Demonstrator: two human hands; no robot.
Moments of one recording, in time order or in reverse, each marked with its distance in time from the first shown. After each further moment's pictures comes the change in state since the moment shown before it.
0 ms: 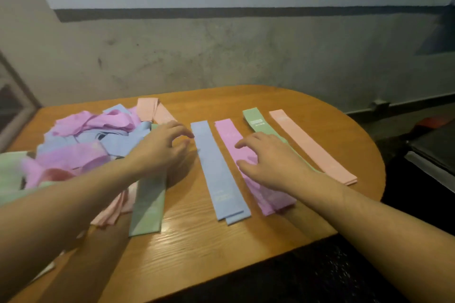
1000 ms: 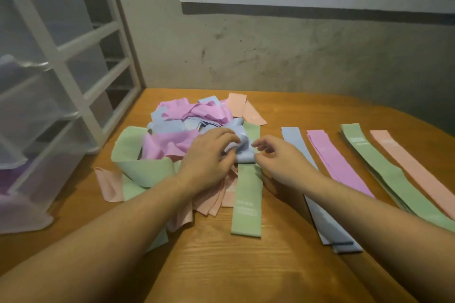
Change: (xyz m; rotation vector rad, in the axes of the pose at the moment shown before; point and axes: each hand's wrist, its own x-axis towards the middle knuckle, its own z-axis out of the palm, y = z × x) left_hand -0.085 -0.074 -0.029 0.043 0.279 -0.097; right_hand 0.106 -0.121 0.095 0.407 -0.071 -0.068
